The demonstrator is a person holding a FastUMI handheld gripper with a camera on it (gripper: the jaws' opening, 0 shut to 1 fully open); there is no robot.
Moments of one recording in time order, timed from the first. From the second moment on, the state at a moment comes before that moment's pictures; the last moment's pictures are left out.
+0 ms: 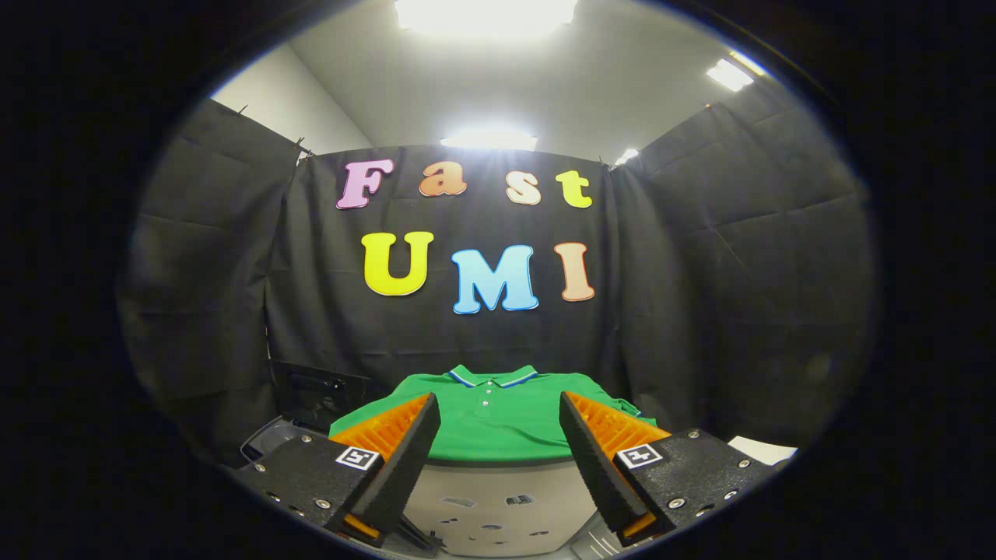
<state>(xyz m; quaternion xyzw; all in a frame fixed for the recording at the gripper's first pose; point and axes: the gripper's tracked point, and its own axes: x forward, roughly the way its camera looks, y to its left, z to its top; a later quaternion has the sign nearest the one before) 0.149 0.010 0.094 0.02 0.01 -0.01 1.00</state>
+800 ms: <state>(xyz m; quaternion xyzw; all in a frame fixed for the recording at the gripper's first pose) 0.294 0.014 0.072 0.00 0.11 0.03 0.99</state>
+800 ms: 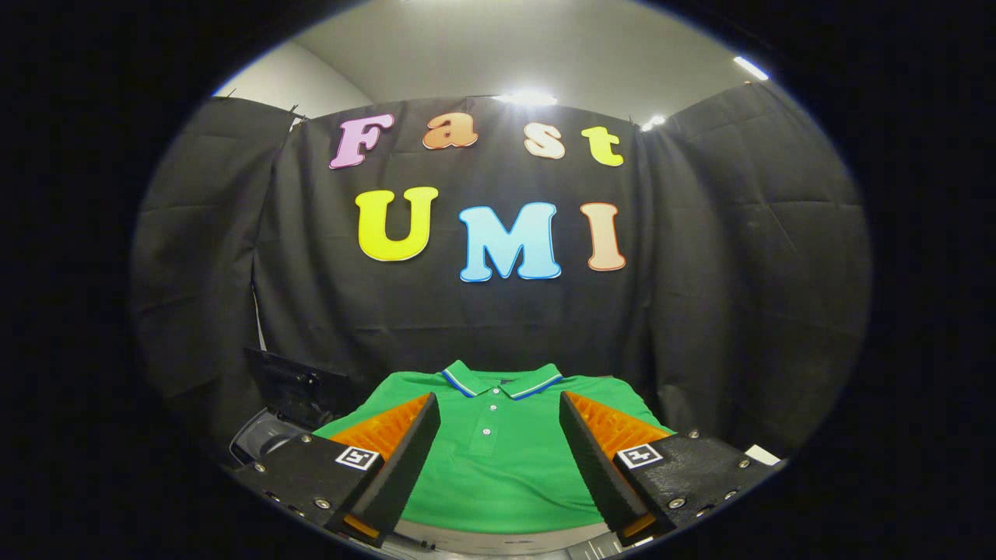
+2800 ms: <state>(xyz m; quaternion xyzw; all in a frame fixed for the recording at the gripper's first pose) 0.400 0.042 -0.040 0.01 0.36 0.07 0.93</state>
